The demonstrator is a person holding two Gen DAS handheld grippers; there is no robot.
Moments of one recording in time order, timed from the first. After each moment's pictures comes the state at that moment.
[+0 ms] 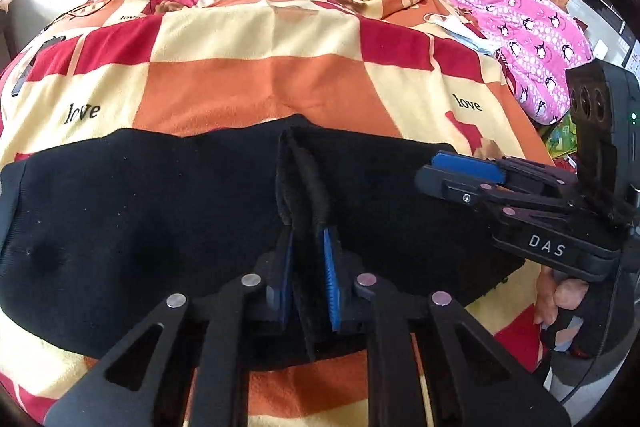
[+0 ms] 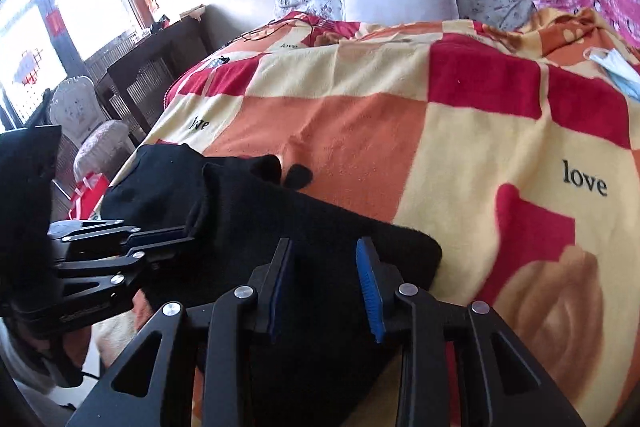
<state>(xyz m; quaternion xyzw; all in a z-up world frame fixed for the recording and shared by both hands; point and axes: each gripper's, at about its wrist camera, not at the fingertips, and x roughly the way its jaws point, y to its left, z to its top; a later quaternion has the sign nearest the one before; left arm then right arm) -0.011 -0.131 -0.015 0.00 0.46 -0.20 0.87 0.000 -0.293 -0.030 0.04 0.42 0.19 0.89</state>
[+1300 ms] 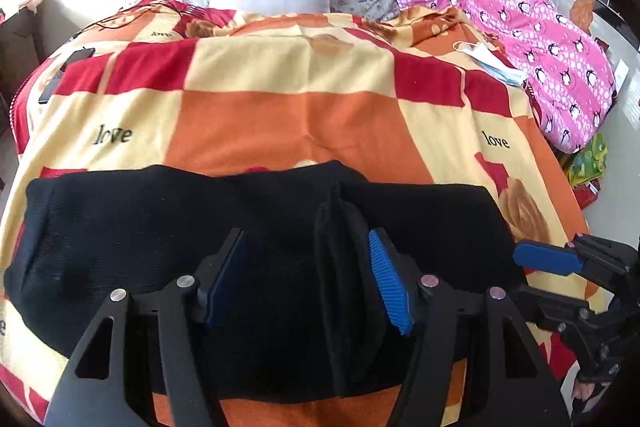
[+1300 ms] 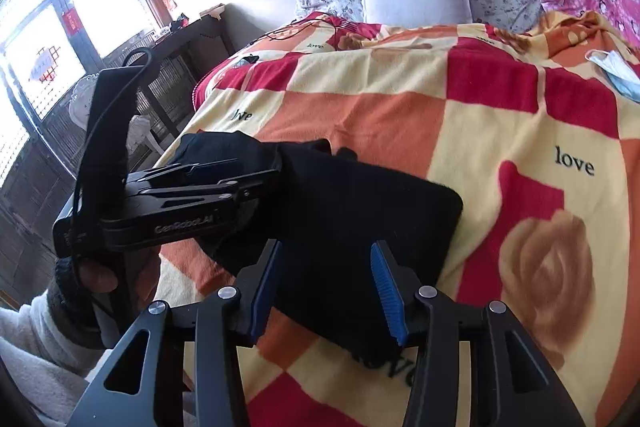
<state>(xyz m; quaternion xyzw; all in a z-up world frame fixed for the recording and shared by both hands) 0.002 -0.124 -0.003 -0.01 0.42 -0.14 0.89 -0.052 -0.286 0.002 0.06 0.42 0.22 0.88</state>
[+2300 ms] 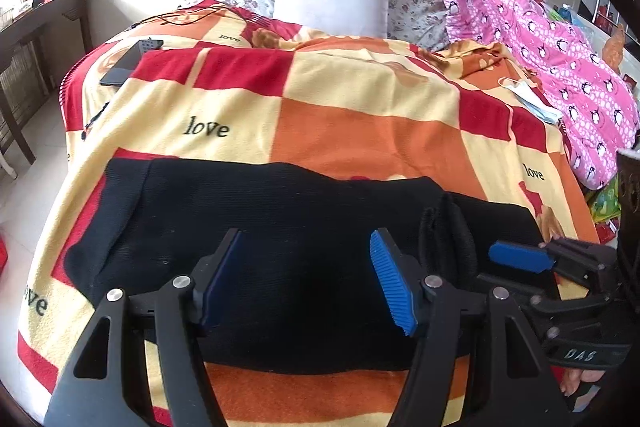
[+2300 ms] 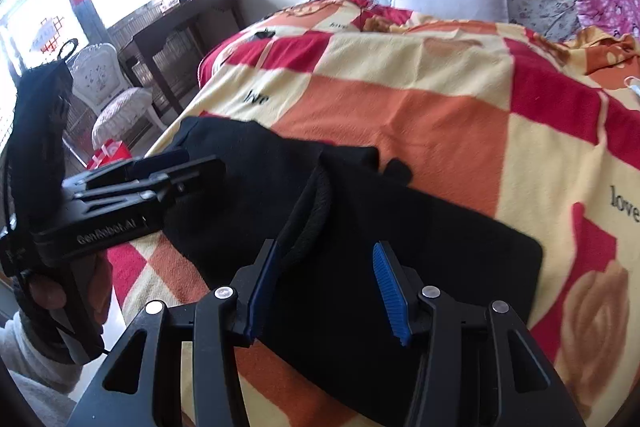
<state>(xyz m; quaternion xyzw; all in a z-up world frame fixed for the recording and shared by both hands) -0.009 -0.052 0.005 -0.04 0.40 -0.07 0.91 -0.011 -0.223 -0.017 0.01 0.45 0.24 0.86</state>
